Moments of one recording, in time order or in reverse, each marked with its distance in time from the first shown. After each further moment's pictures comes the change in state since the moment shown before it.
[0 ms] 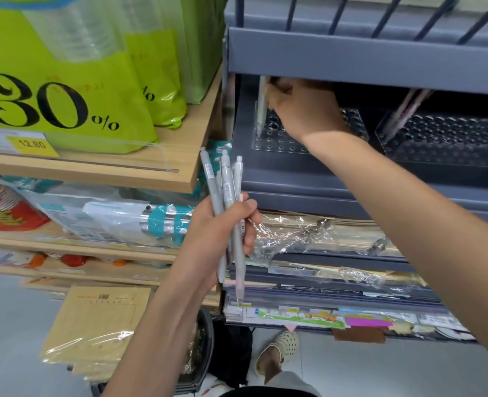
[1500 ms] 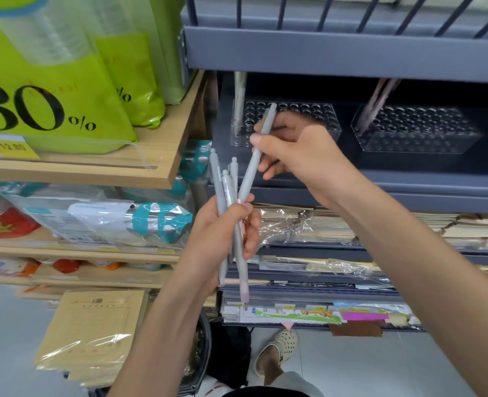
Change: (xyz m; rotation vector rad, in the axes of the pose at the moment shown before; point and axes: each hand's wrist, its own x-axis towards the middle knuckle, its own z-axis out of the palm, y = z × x) left_hand -0.010 -0.014 0.029 0.020 -0.036 -0.019; right_hand -0.079 0.024 -0.019 0.834 -0.221 0.180
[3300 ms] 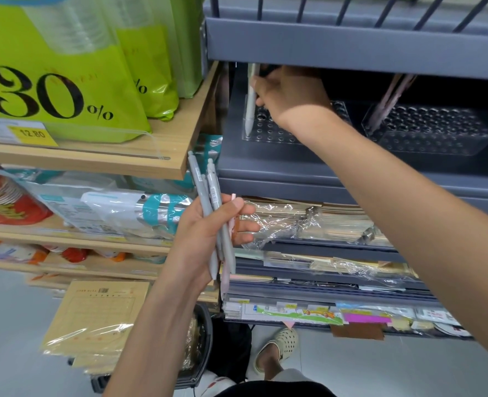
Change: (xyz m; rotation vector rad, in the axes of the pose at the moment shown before) left_hand -0.018 0.010 -0.017 -0.118 0.125 -0.022; right_hand 0.065 -0.039 0.021 -0.879 0.160 -0.045
